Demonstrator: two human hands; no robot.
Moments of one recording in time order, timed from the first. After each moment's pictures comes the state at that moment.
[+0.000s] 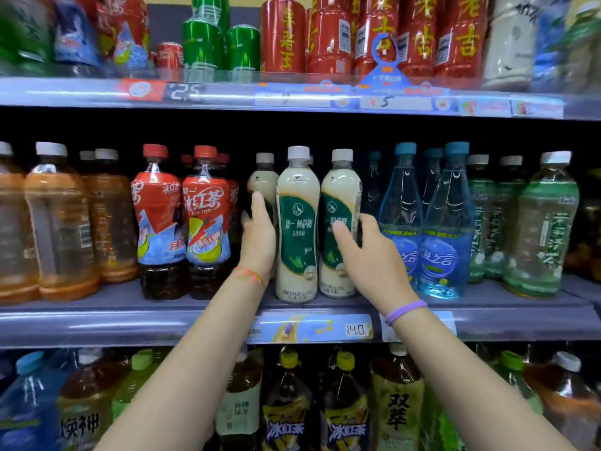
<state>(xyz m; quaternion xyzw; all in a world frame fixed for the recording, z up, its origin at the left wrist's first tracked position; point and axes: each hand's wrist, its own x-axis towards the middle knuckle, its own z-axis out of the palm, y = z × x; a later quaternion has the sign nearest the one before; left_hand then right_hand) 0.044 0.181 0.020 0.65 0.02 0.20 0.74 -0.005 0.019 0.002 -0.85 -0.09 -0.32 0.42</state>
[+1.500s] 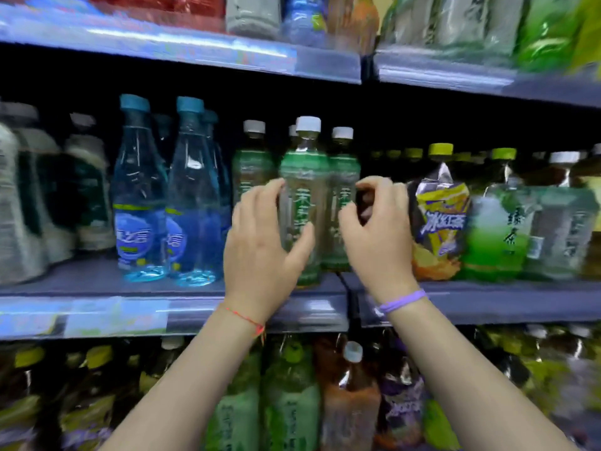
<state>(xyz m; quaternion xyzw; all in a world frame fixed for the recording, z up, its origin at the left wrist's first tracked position) 0.004 -0.173 -0.023 0.75 -0.20 0.55 0.31 0.000 -0.323 0.001 -0.75 -0.10 -0.55 0.35</state>
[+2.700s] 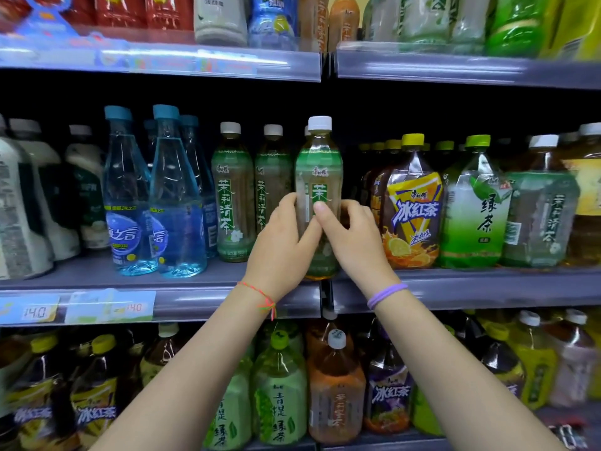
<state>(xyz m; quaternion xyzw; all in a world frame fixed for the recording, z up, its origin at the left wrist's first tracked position) -0.001 -0.234 -0.016 0.82 -0.21 0.33 0.41 0.008 -0.362 -0.012 -0.80 -0.12 -0.31 0.50</state>
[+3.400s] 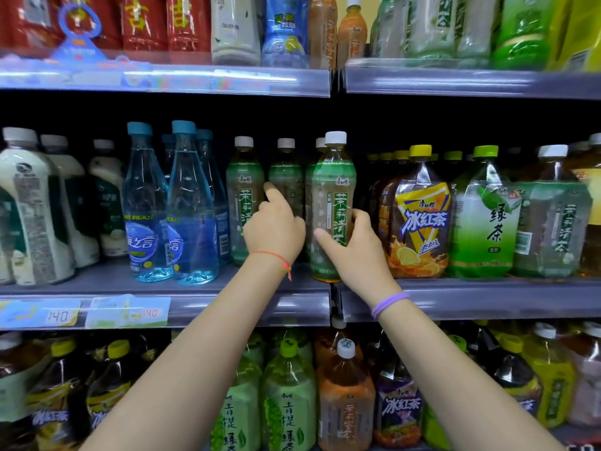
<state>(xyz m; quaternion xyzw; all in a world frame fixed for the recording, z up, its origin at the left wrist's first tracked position) 0.036 -0.227 0.016 0.91 0.04 0.37 0.17 0.014 -0.357 -0.021 -0.81 -0.11 -0.31 0.49</state>
